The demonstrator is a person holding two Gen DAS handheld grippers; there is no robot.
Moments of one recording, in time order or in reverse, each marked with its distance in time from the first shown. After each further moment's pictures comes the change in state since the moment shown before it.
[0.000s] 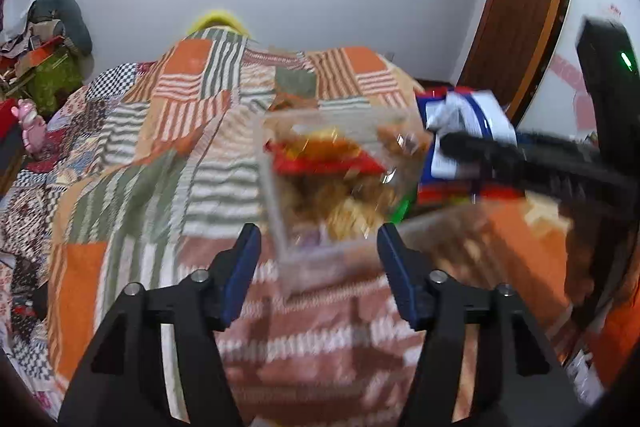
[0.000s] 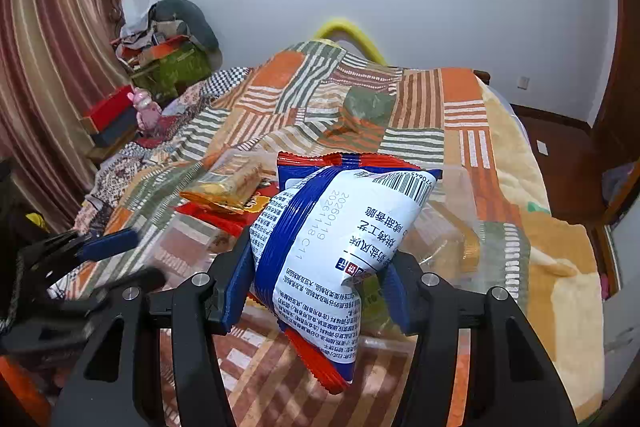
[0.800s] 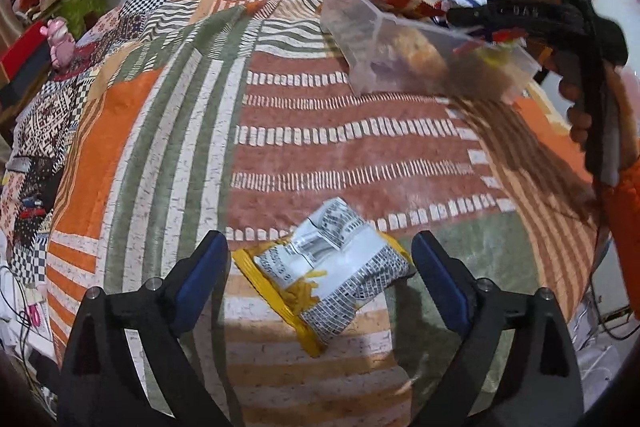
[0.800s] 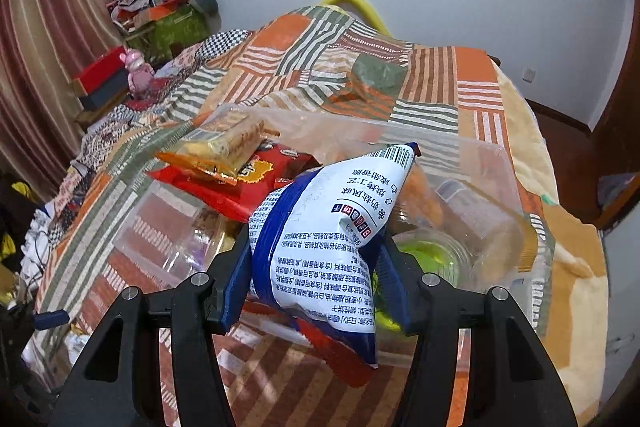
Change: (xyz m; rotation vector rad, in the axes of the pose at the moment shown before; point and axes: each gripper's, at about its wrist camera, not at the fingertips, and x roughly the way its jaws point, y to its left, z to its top) left arm -0.026 0.042 -0.126 -0.084 0.196 0.050; right arm 0.032 0.014 -0.007 -0.067 0.117 -0.029
